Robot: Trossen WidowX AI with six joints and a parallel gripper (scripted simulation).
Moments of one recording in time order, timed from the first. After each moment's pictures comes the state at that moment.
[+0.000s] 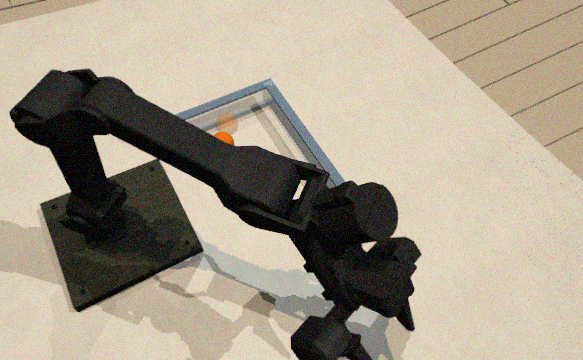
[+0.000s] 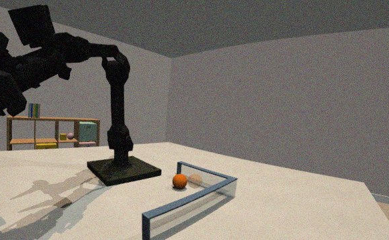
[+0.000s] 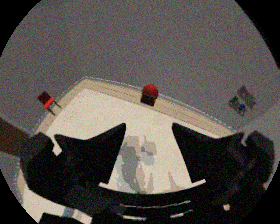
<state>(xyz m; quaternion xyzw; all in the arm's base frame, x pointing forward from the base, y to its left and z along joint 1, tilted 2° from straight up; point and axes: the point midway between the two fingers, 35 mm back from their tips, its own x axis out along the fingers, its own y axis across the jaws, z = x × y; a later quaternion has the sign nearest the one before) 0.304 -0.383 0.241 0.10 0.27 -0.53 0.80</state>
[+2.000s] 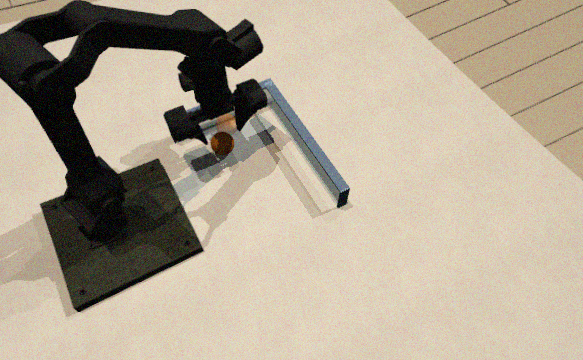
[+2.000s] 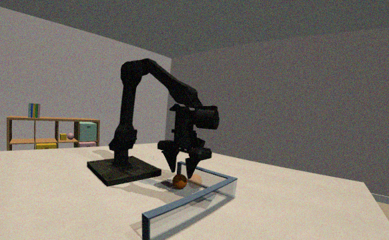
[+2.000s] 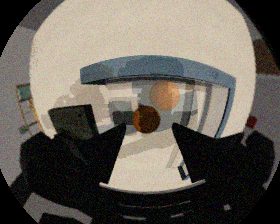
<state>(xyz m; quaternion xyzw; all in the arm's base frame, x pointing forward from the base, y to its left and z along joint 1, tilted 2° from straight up) 0.259 0.104 0.065 -0.54 0.47 0.51 0.48</state>
